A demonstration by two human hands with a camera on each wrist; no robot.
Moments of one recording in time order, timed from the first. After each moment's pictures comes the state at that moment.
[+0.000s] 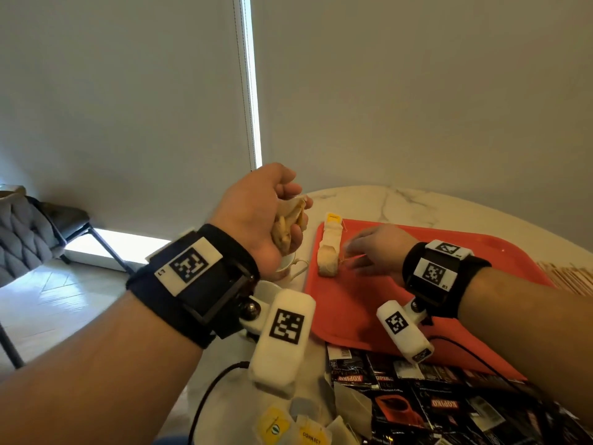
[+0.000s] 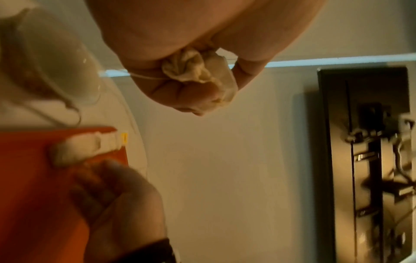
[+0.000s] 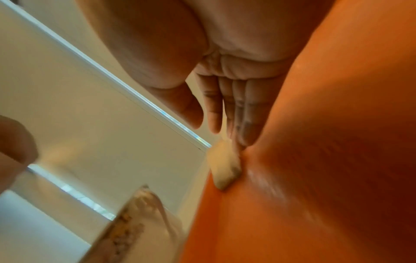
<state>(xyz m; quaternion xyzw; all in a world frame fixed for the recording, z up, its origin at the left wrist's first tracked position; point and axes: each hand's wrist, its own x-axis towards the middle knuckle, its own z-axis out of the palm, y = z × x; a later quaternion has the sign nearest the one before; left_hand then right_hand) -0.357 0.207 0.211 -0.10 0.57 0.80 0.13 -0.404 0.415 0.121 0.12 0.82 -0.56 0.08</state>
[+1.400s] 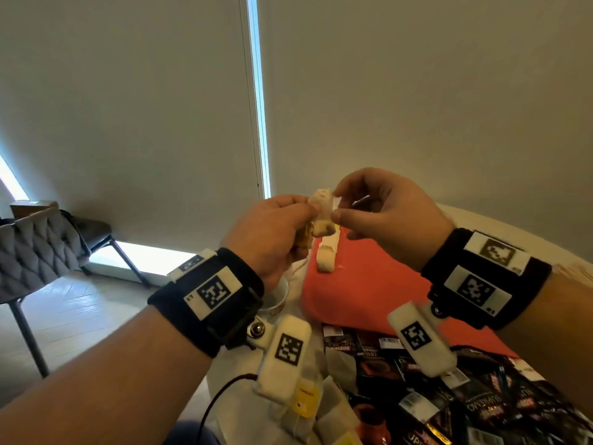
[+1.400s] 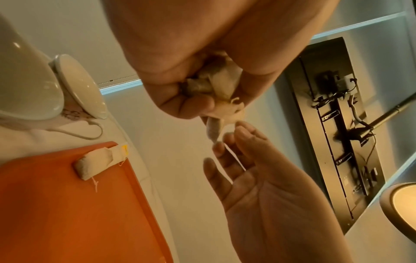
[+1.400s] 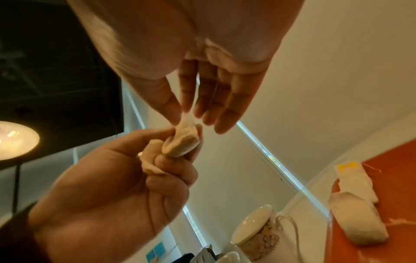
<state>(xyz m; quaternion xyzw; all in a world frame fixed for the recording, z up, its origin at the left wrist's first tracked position) -0.298 0.215 0.200 0.06 0.69 0.73 0.03 -0.294 0.397 0.211 -0.17 0.83 -0.51 -0.14</state>
